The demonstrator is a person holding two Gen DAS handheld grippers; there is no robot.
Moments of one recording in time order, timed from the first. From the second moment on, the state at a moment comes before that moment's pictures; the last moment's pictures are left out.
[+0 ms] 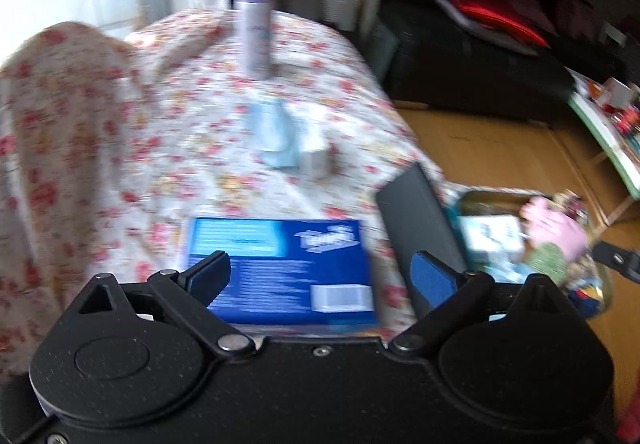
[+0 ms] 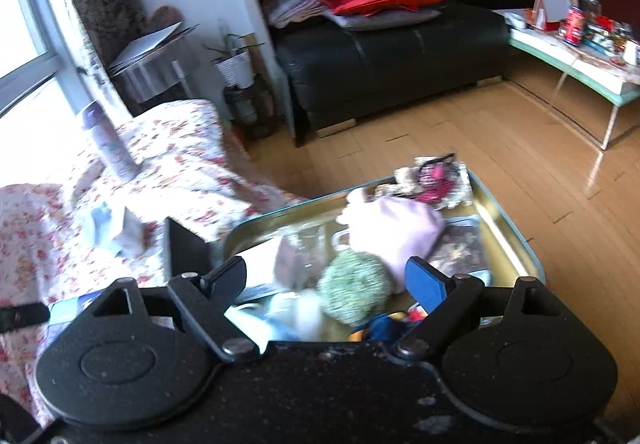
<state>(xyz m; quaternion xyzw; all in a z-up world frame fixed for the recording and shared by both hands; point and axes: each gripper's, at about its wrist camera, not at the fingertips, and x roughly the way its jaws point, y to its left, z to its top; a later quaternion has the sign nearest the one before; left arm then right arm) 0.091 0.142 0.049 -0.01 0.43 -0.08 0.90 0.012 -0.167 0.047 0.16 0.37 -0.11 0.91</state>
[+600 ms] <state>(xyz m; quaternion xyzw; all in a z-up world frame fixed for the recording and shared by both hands) 0.176 0.267 0.020 -0.02 0.42 0.10 0.90 0.063 -0.054 0.074 0.05 0.38 0.00 0.92</state>
